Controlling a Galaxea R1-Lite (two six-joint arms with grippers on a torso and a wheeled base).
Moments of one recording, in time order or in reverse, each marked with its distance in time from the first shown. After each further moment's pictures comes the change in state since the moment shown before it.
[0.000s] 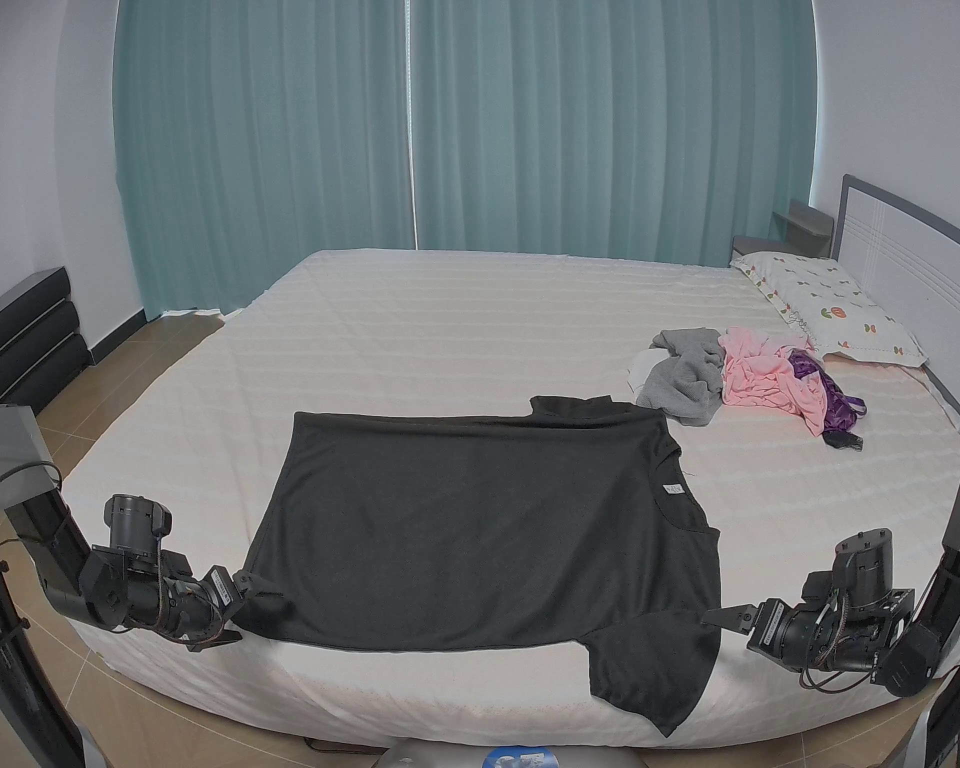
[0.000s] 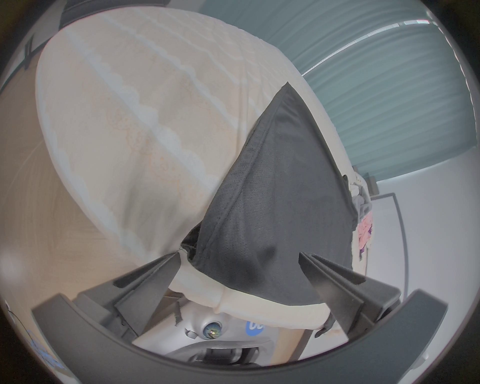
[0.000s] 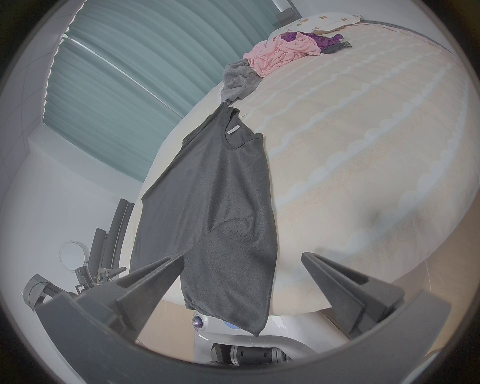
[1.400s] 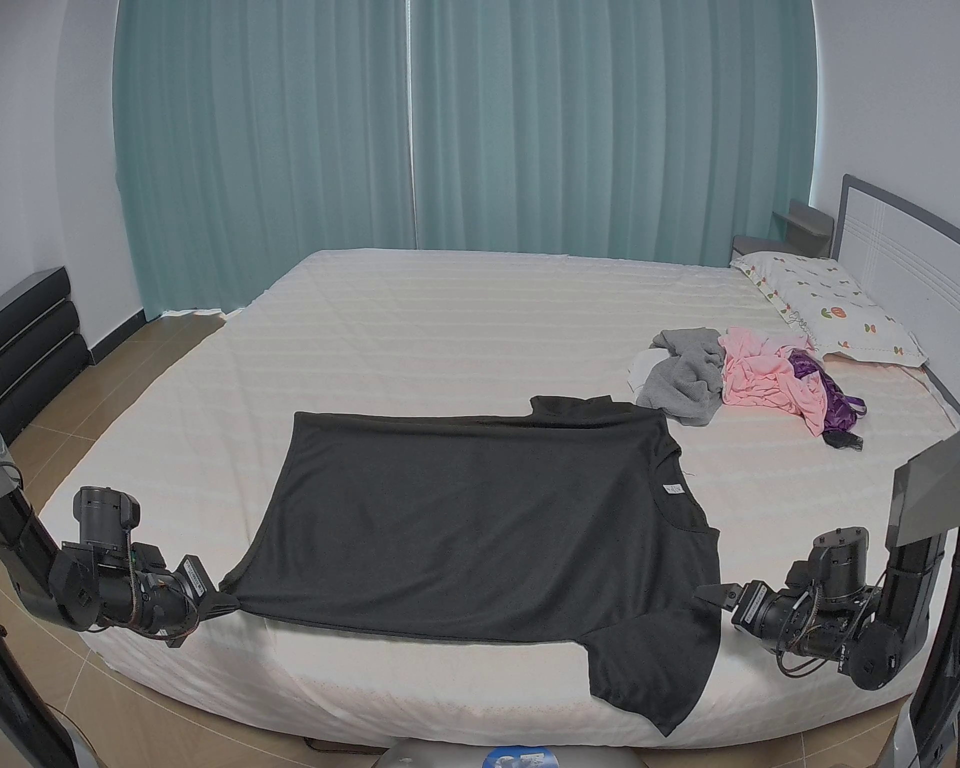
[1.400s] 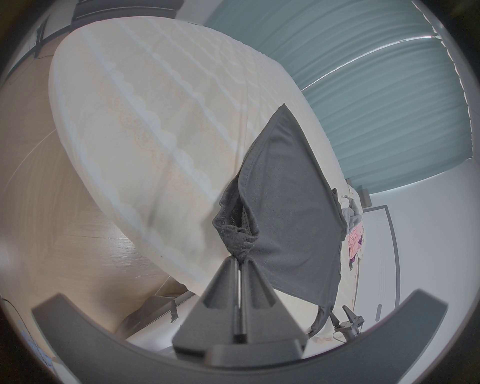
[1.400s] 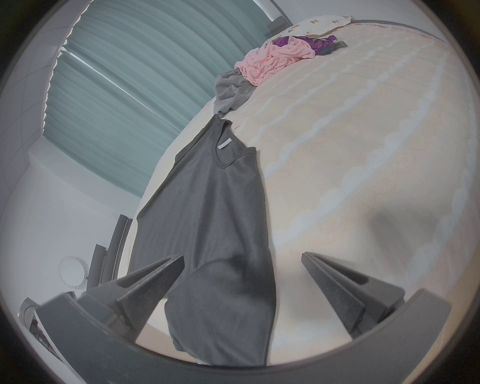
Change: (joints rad) left arm 0.061 -0.131 0.045 0.033 -0.023 -0.023; right arm -0.047 0.254 -0.050 -0.271 -0.026 0.029
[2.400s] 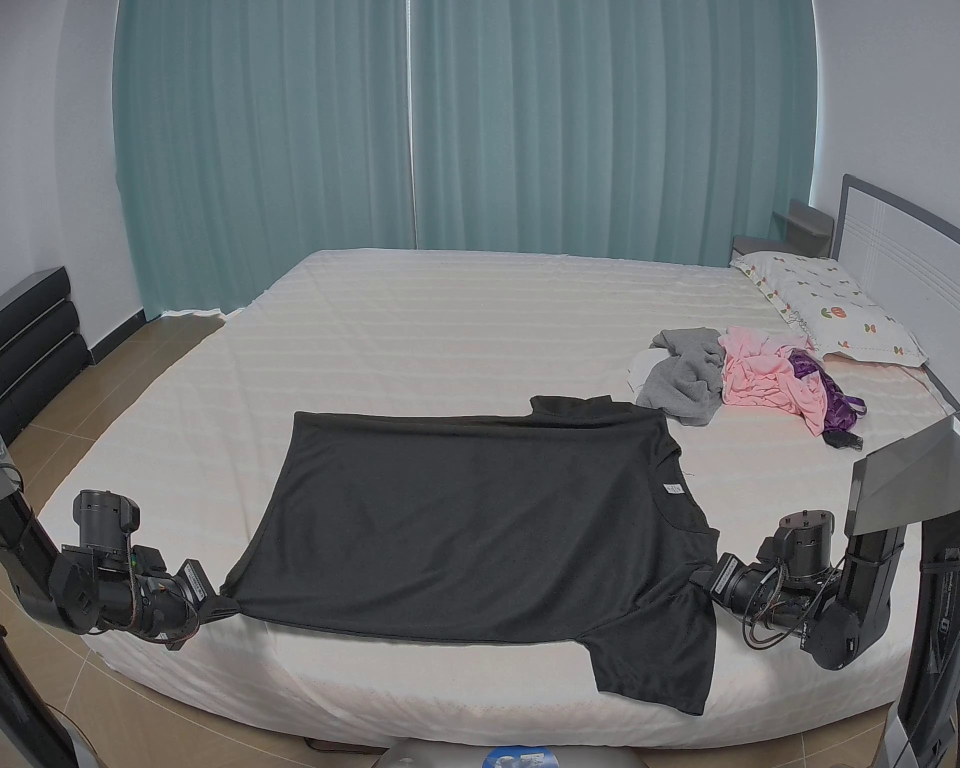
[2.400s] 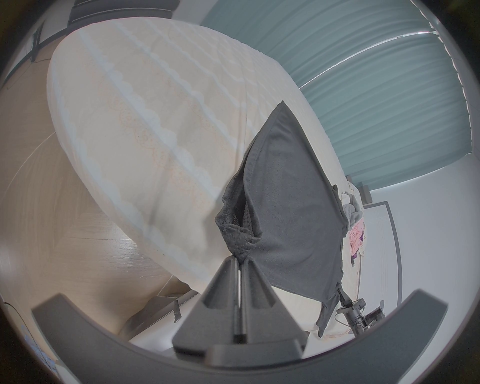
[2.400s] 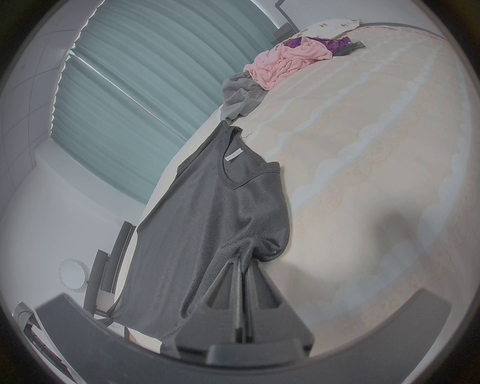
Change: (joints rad) left arm 0.001 0.001 0.014 -0.008 -0.004 0.025; right arm 0.005 0.154 -0.224 -0.017 -0.022 -0.001
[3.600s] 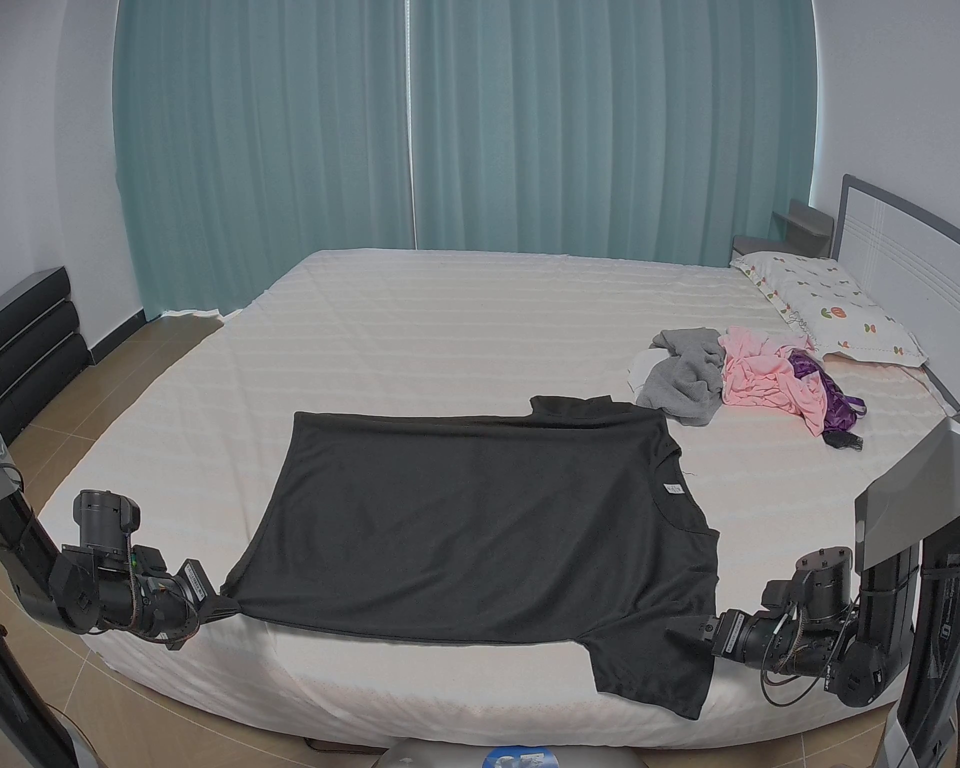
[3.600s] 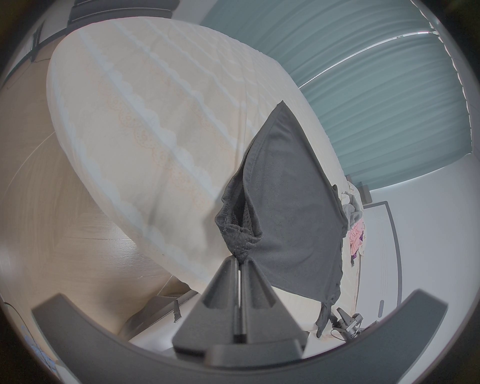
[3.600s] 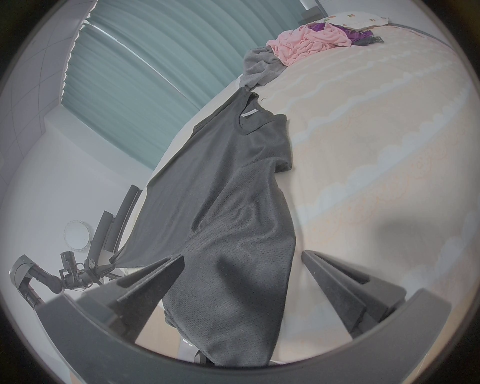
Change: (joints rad) left arm 0.000 0.001 -0.001 0.000 -0.001 0.000; right arm 0.055 -0.020 0.273 -0.140 0.122 -0.117
